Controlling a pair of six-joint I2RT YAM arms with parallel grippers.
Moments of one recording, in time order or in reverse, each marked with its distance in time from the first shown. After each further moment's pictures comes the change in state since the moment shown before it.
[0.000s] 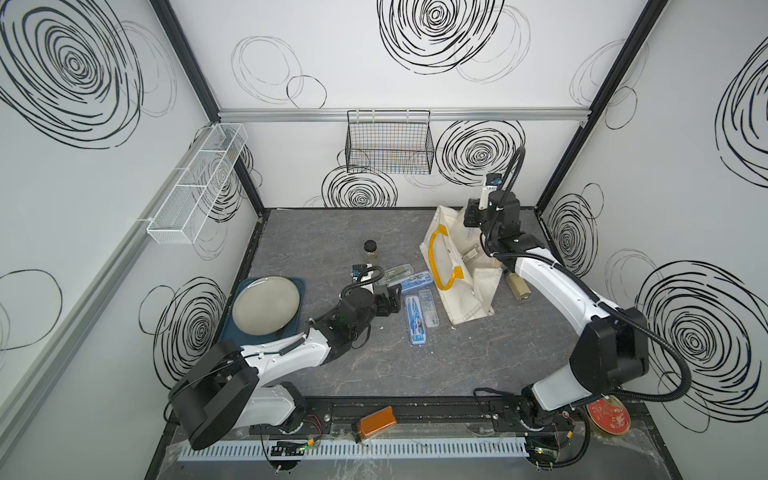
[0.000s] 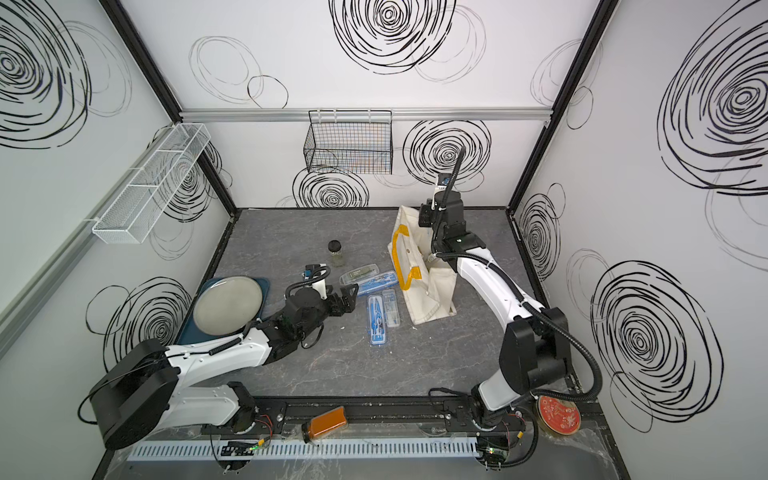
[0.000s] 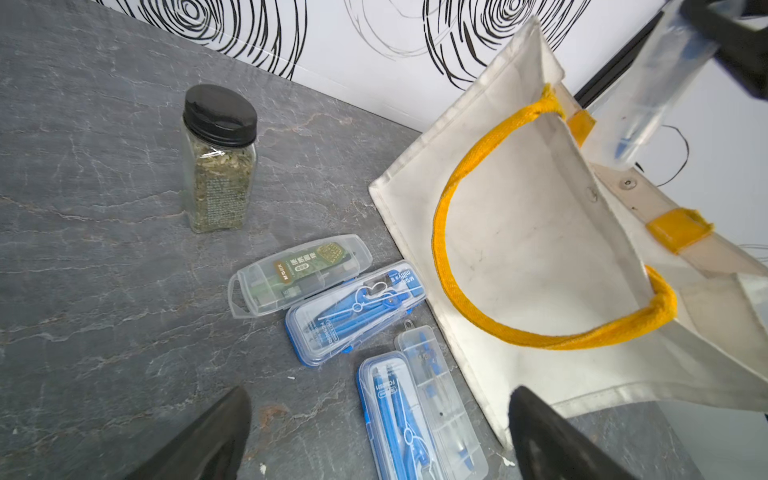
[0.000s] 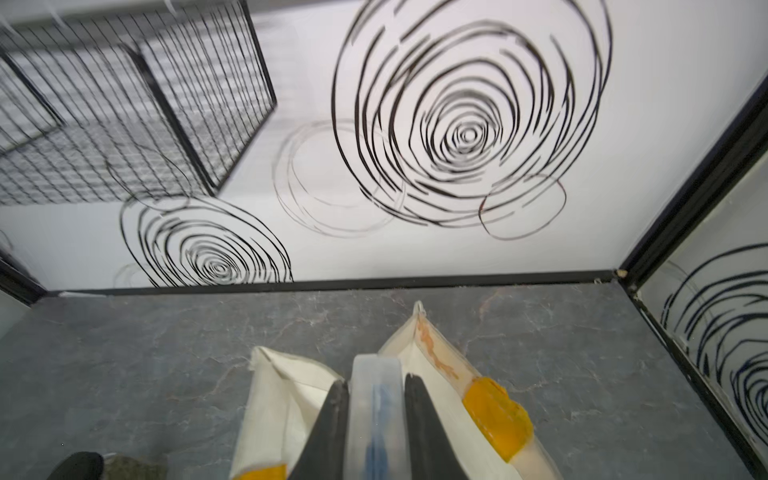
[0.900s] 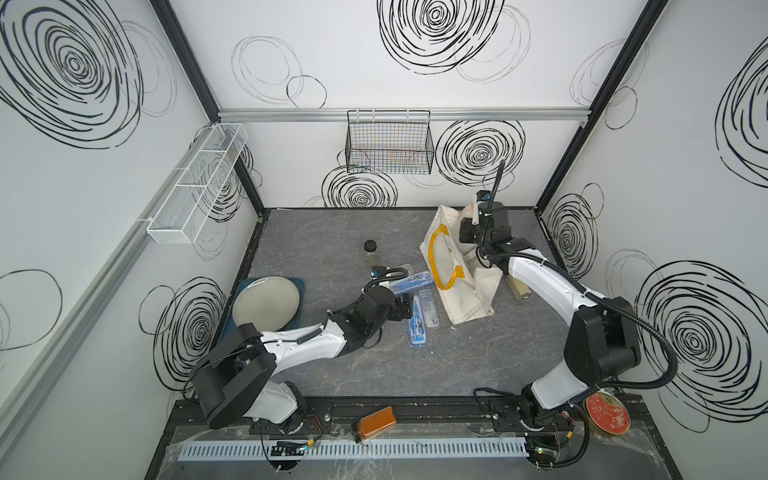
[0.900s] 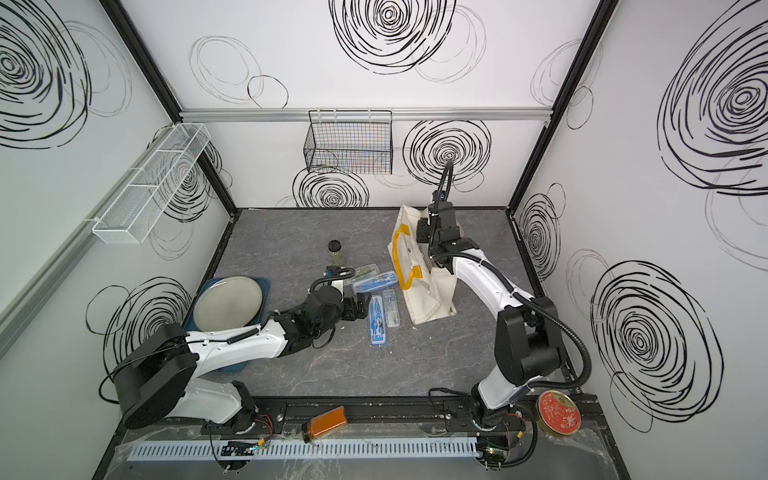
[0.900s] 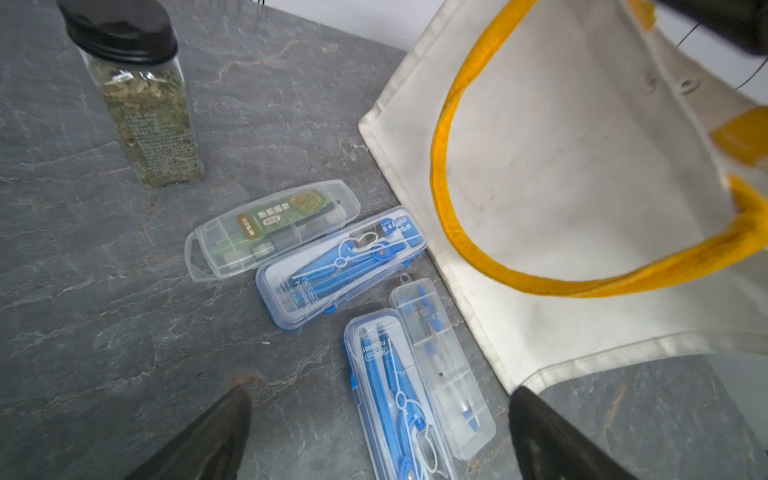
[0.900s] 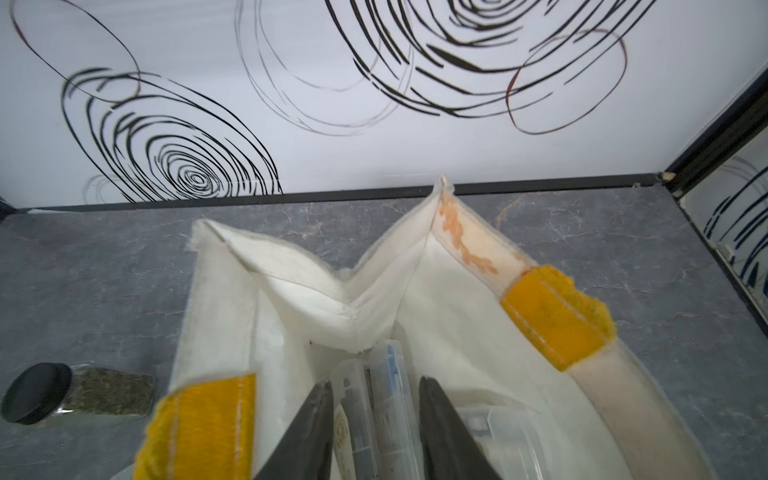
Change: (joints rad) left arm -0.094 0.136 0.150 -0.197 -0.029 0.007; right arm 0.002 -0.014 -0.049 -0.107 -0.063 0.060
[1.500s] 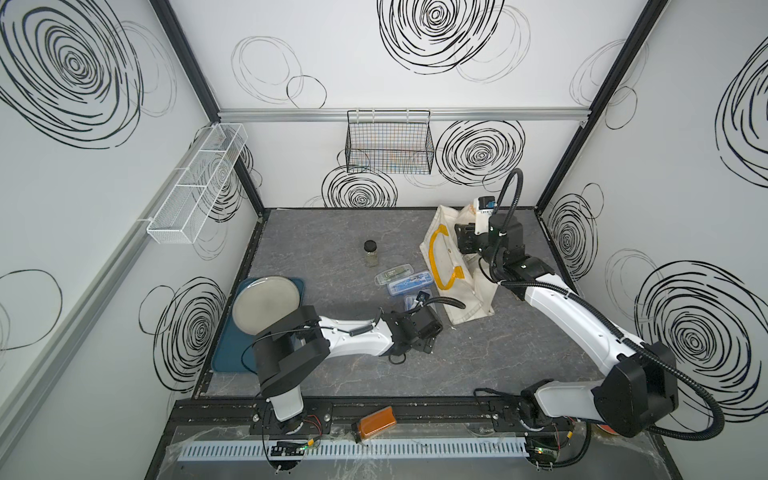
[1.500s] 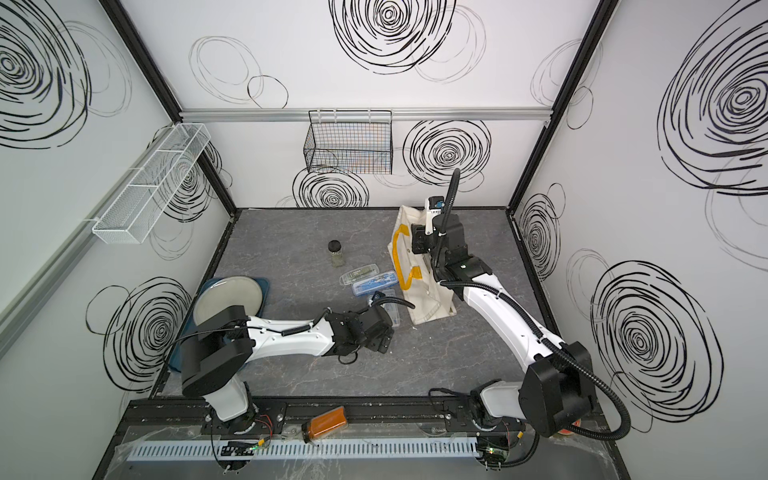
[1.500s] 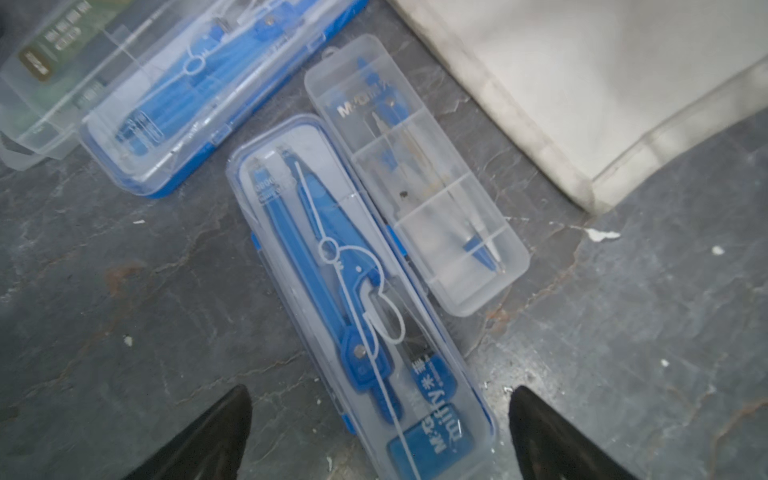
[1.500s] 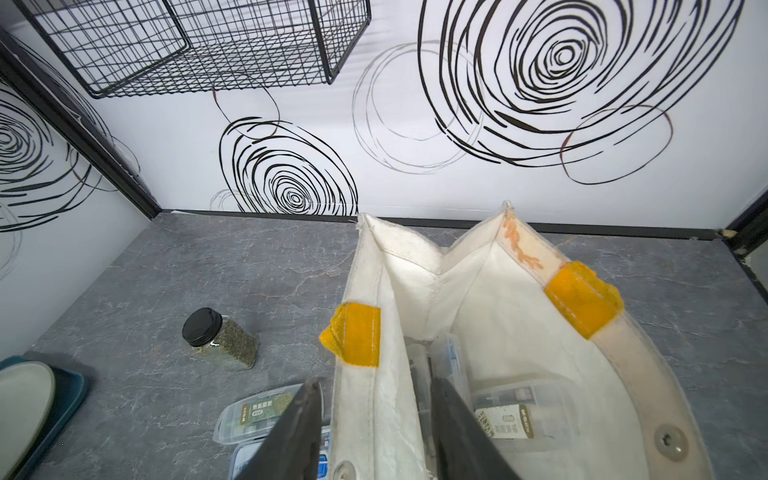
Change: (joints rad) left arm -0.233 0.328 0.316 -0.488 -0.065 0.076; right arm 0.089 -0.243 -0.158 0.048 -0.066 -0.011
